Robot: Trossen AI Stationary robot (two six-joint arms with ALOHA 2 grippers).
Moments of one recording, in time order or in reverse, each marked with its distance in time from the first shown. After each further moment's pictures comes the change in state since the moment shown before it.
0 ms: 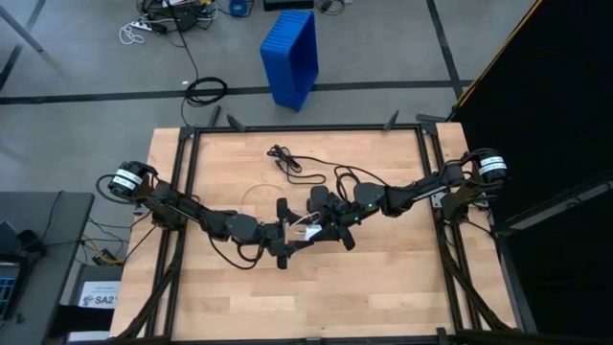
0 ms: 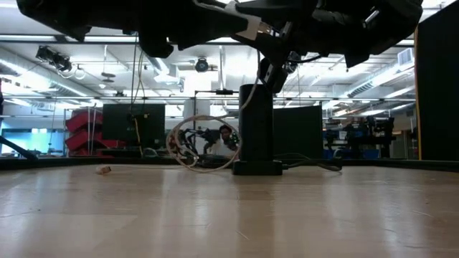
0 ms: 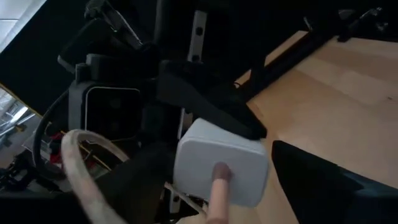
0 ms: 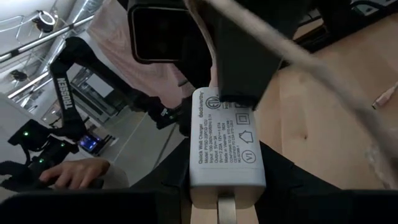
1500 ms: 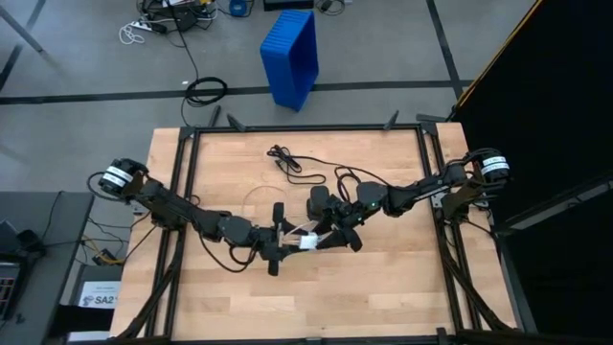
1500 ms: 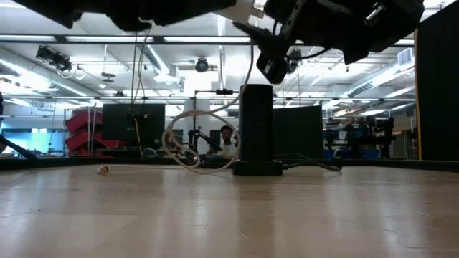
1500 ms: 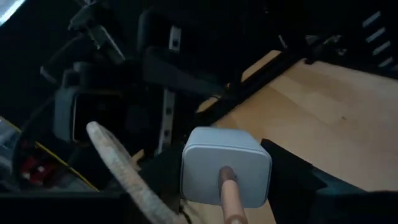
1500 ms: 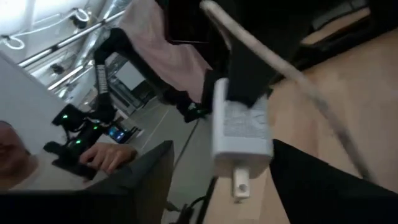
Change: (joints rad) left arm -0.056 -0.121 -0.002 -0.170 0.034 -0.105; right arm 0.001 -0.032 0.000 0.034 -0.108 0.026
